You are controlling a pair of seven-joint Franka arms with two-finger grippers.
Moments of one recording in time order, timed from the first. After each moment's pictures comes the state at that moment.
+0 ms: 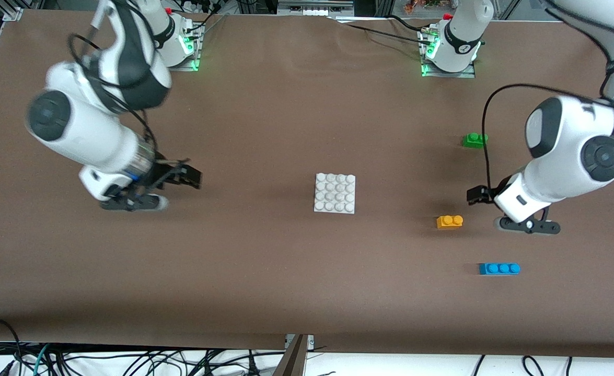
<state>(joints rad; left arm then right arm) -0.06 0.40 -0.03 -1.67 -0.01 2.01 -0.01 0.47 0.30 -0.23 -1.56 0.19 1.83 0.20</state>
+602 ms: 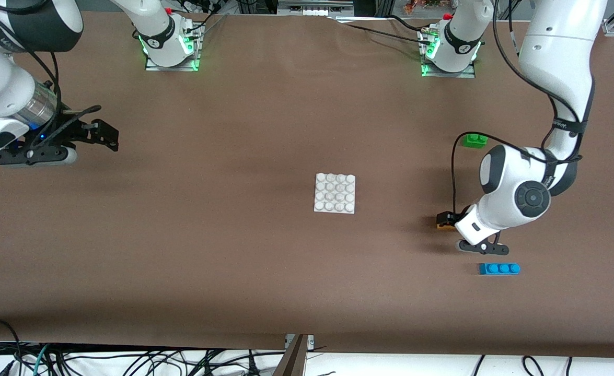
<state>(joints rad) -0.07 0.64 -0.05 -1.68 -0.01 2.26 -0.01 0.13 0.04 0.00 -1.73 -0.02 1.74 0.05</state>
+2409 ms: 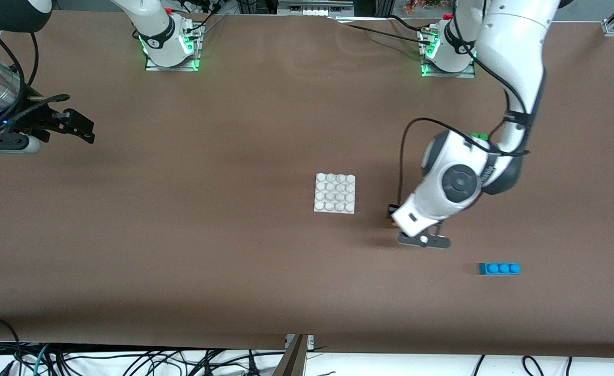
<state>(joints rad) -0.35 0.64 -0.06 -1.52 -0.01 2.14 -0.31 0.12 0.02 -0.04 -1.66 -0.03 1.67 0.10</state>
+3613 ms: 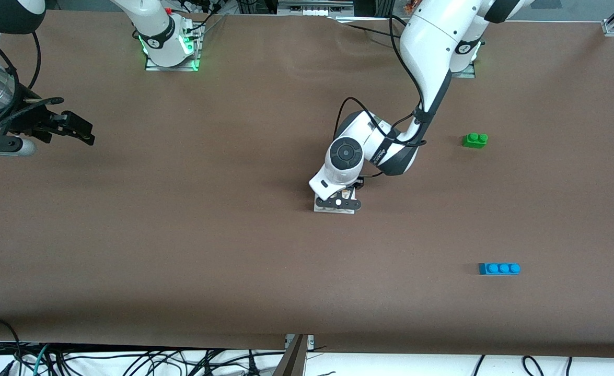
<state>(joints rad) -0.60 0.77 -0.06 -1.51 -0.05 2.17 -0.56 0.12 0.03 -0.06 -1.66 0.01 1.68 0.11</state>
